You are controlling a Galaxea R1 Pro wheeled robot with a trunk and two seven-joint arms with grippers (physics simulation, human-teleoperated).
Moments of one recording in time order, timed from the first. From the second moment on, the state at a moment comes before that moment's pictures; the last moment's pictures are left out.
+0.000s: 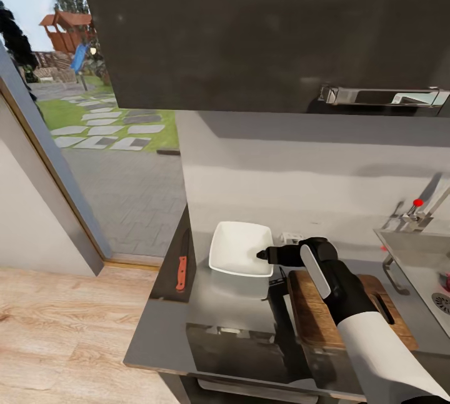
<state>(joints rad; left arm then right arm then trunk) 0.32 -0.03 0.00 -0.43 0.08 -0.29 0.00 -0.74 -0.03 0.13 -1.07 -0.35 0.98 0.04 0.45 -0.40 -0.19</state>
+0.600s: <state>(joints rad) 0.32 -0.03 0.00 -0.43 0.08 -0.29 0.00 -0.74 -0.03 0.13 -1.07 -0.35 0.98 0.04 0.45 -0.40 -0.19</state>
